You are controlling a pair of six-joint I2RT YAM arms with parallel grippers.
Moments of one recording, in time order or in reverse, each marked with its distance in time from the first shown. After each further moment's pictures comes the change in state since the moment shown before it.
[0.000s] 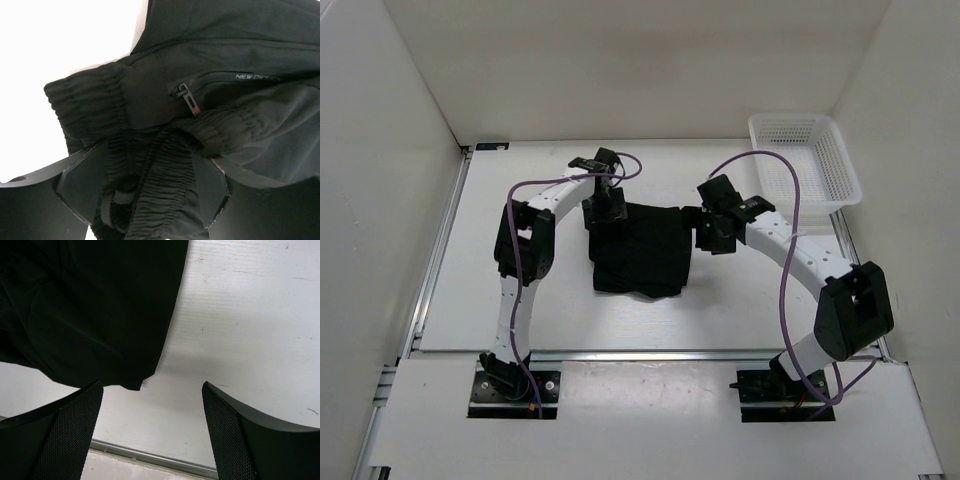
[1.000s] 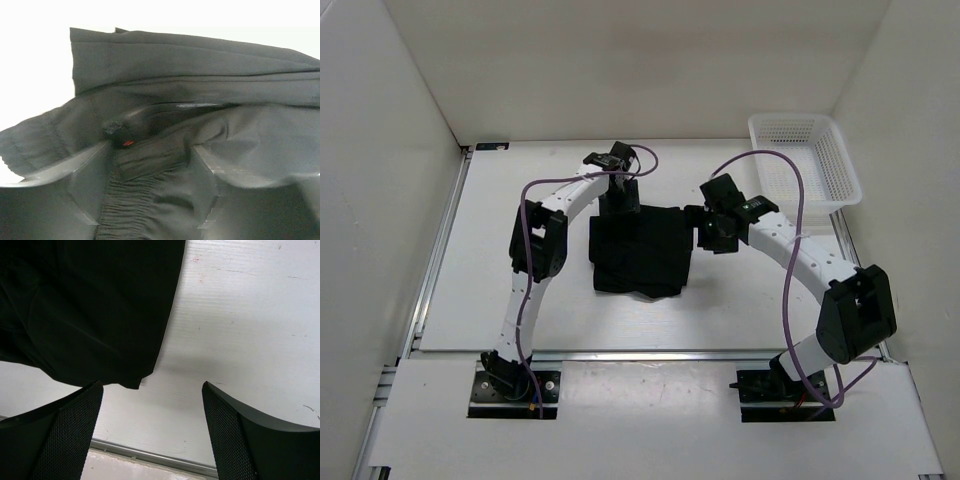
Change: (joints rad) left arm -0.056 0.117 0.201 0.011 -0.001 0.040; right arm -0.010 -0.016 -0.001 -0.008 0.002 0.000
